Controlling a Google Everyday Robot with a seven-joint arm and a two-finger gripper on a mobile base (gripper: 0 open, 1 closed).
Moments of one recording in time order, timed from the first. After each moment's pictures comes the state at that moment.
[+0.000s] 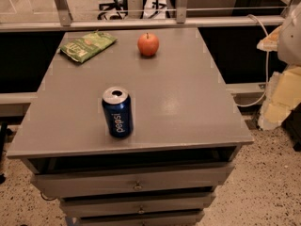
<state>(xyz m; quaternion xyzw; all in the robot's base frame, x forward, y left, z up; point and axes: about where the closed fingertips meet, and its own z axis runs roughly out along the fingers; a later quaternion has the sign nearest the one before) 0.438 -0.217 0.977 -0.60 0.78 -0.04 0.16</state>
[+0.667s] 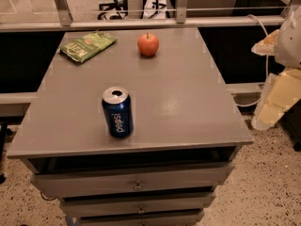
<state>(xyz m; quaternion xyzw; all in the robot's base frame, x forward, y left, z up) 0.440 -0.209 0.970 -0.60 0.78 0.00 0.18</state>
